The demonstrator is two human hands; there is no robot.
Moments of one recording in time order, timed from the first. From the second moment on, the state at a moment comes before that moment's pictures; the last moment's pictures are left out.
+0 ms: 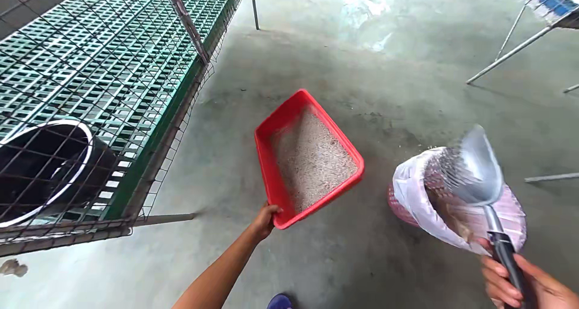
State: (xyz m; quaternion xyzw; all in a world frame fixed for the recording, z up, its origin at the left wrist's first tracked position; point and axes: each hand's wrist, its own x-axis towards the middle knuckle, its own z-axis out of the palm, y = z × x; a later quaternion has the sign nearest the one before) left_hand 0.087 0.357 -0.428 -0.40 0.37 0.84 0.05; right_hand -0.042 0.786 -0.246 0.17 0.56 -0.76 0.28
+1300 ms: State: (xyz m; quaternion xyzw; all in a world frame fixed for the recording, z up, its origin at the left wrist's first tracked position) left_hand 0.080 0.259 -0.491 -0.51 0.69 0.51 -0.07; right_hand -0.017 0.476 -0.358 -0.33 0.83 0.21 0.39
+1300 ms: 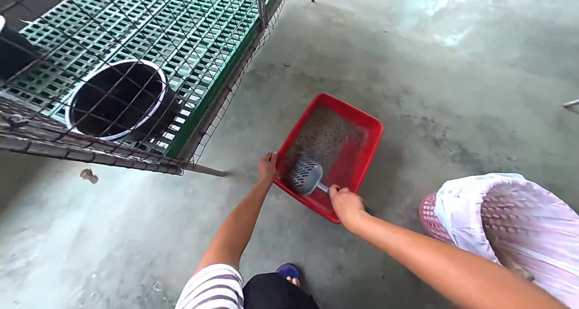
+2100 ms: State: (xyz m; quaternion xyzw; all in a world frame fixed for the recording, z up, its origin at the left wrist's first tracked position) left_hand 0.080 0.252 -0.494 -0.50 0.70 0.50 -0.06; right_hand -0.026 0.461 -0.372 -0.35 0.83 0.19 0.40
